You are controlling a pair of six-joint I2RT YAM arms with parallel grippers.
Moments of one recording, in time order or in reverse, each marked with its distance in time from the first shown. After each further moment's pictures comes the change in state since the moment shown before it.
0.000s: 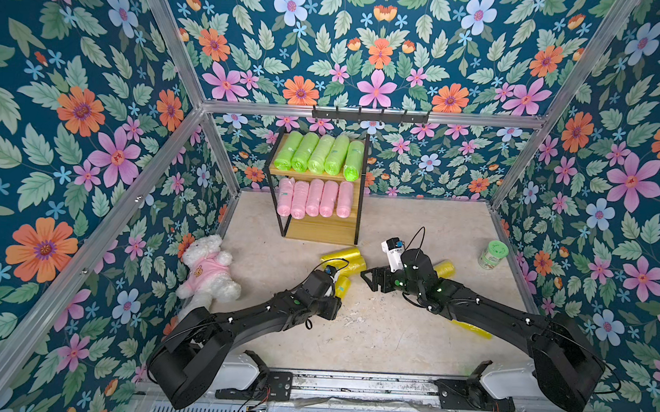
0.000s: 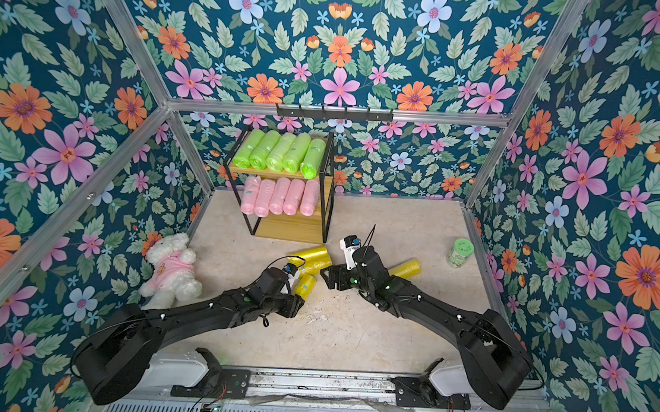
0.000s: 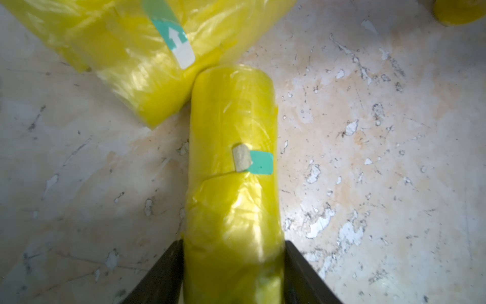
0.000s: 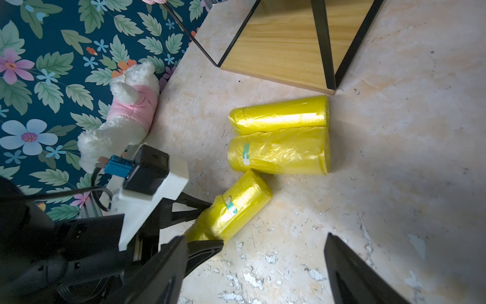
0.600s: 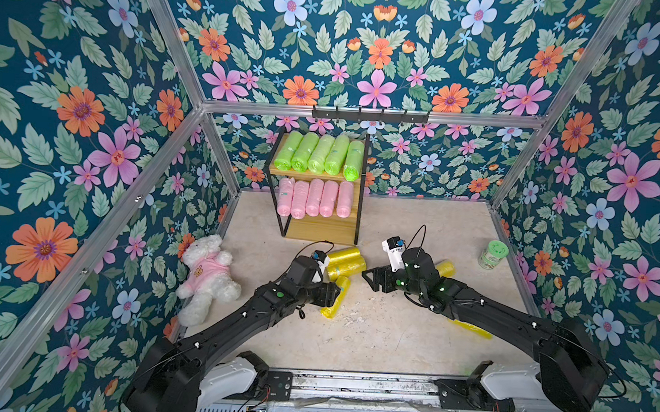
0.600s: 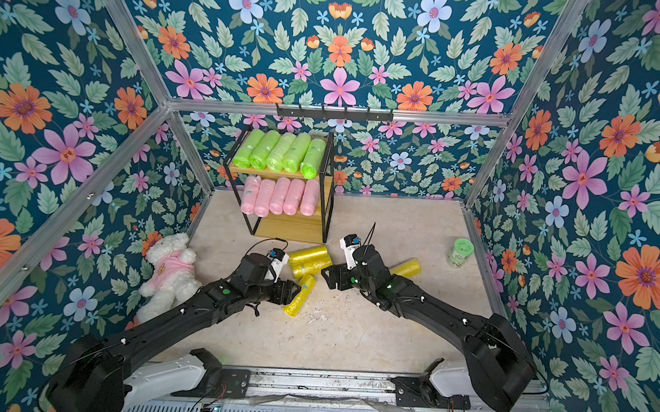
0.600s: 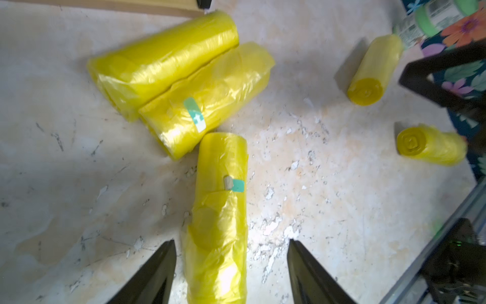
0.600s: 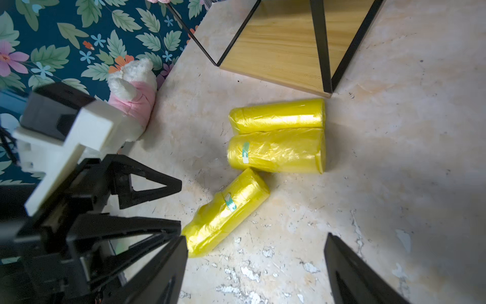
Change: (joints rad) left arm 0.108 -0.196 0.082 -0.187 0.119 -0.034; right arm 0.005 -0.028 0.023 -0.060 0.022 -0.026
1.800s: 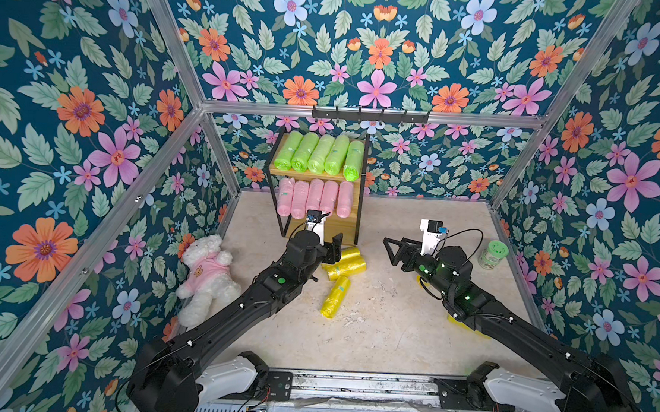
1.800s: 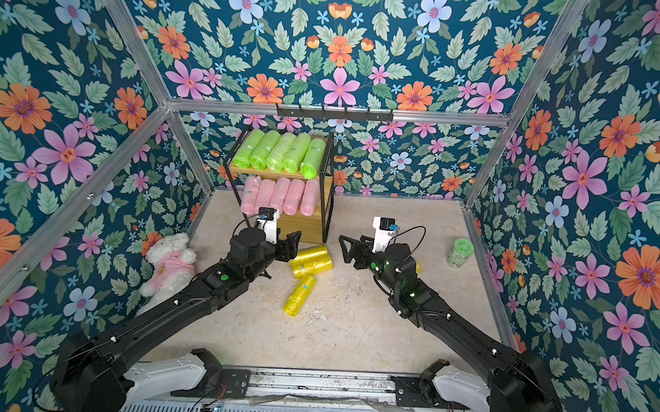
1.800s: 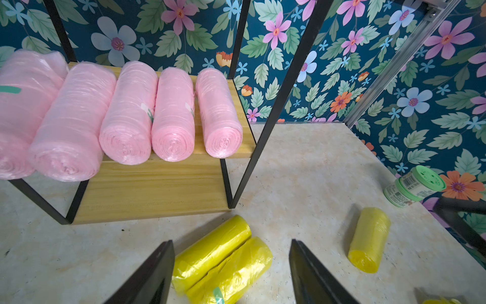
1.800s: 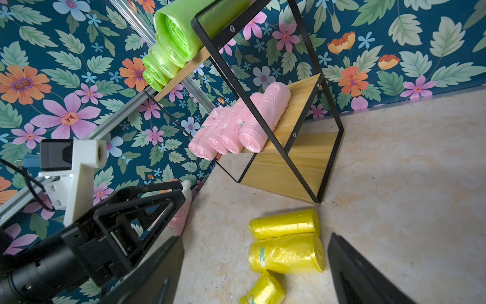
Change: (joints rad) left arm -0.017 0.029 0.243 0.285 -0.351 0.053; right arm -0.116 -0.214 -0.090 0.316 0.093 0.130
